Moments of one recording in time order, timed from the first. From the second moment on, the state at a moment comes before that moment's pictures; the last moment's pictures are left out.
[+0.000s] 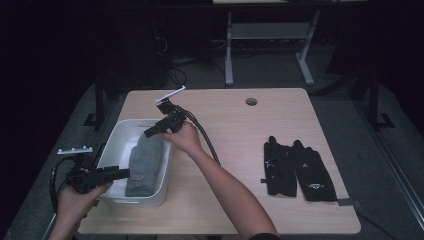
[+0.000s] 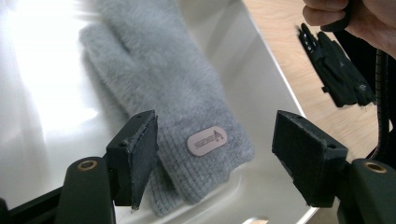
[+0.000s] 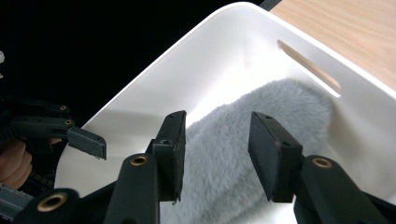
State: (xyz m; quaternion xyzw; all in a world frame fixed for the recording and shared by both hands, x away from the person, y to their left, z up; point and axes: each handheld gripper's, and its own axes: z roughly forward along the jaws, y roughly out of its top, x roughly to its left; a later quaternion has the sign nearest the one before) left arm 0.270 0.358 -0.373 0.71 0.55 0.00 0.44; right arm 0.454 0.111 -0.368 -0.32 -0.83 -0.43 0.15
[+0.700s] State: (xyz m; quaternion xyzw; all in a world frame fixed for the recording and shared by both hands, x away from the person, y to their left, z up) left arm 0.278 0.325 -0.350 0.73 0.51 0.01 0.45; right arm 0.451 0.068 -0.345 -0.31 -0.82 -0.46 0.14
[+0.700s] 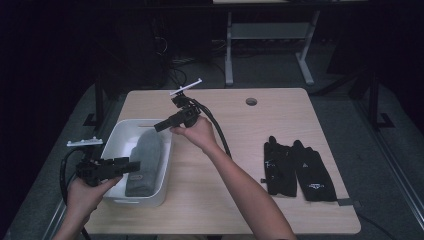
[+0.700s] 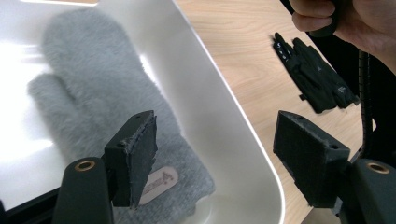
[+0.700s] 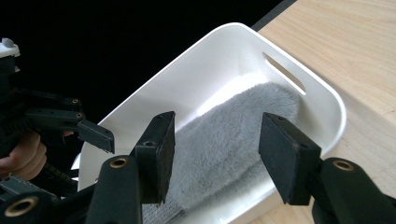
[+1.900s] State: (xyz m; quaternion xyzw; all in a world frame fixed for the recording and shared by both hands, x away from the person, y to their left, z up) left arm 0.293 0.247 -0.326 0.76 0.44 -0.01 0.47; right arm 0.434 -0.035 -0.319 -0.33 -0.80 -0.49 0.11
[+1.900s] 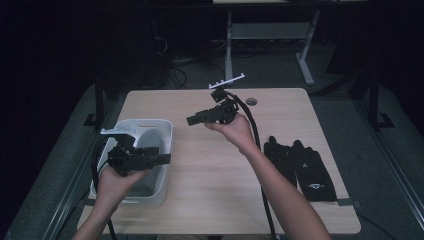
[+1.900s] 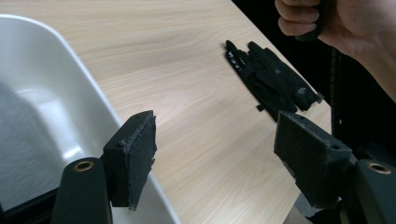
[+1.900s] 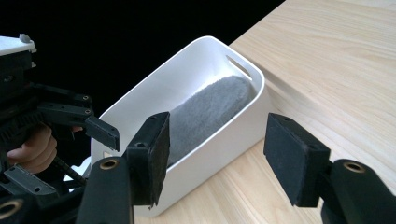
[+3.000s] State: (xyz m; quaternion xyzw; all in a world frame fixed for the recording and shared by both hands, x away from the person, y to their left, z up) left arm 0.299 0.176 -0.325 0.79 0.39 -0.04 0.48; right arm 0.408 -0.134 -0.316 -0.37 -0.79 -0.49 0.07
